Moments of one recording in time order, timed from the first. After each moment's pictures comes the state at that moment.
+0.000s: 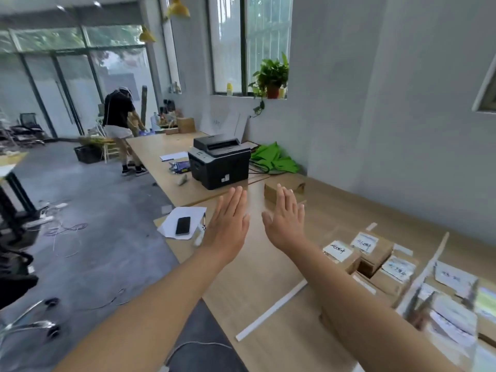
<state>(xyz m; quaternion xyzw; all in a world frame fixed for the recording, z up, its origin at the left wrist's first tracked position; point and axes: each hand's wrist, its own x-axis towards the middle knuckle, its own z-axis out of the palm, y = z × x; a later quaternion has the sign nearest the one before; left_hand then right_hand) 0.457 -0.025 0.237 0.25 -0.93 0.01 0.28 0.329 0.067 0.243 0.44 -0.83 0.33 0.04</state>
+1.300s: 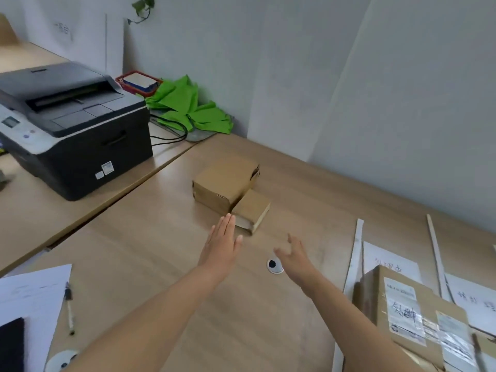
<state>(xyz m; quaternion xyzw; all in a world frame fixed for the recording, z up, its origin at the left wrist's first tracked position) 0.009 -0.384 0.020 0.16 -0.95 -0.28 0.05 -0.052 -0.199 0.062 0.07 -0.88 0.40 -0.25</state>
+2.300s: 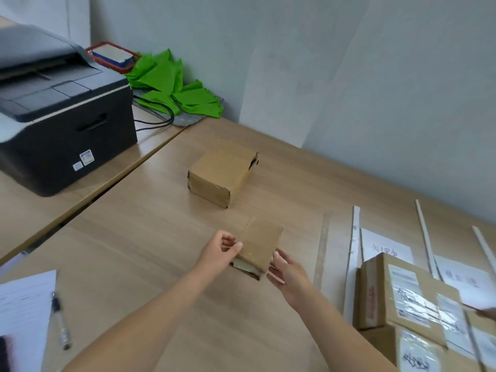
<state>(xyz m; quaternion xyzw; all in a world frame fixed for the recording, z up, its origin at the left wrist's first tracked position) 0.024 -0.419 -0.011 0.23 -0.74 -0.63 -0.01 -0.014 -0.228 0.016 -0.20 -0.65 0.66 -0.31</state>
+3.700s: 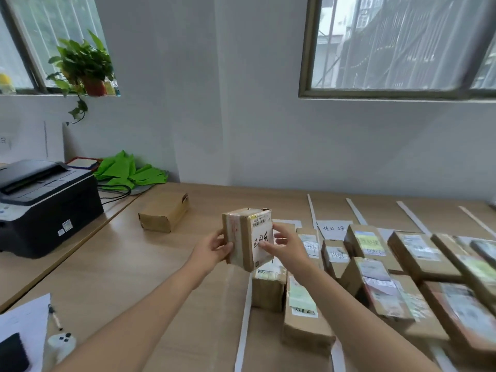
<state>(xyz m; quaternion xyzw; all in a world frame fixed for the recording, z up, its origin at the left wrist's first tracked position) 0.216 -0.129 0.174 0.01 -0.74 -0.67 0.00 0.192 0.093 0.194 0.05 -0.77 0.63 -0.06</state>
